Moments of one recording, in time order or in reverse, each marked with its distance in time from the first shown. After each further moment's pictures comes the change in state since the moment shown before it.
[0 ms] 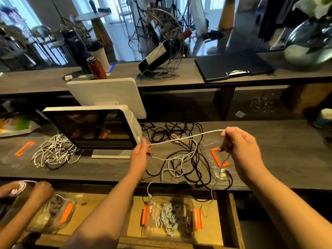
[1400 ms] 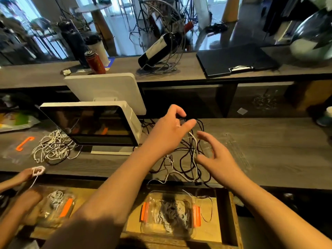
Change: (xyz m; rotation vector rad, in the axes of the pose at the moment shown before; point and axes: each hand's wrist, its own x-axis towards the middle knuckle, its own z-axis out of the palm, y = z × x) left_hand -0.033 0.123 0.040 0.444 -0.362 0.439; right_hand -0.014 0.020 0.019 -0.585 -0.356 -0.064
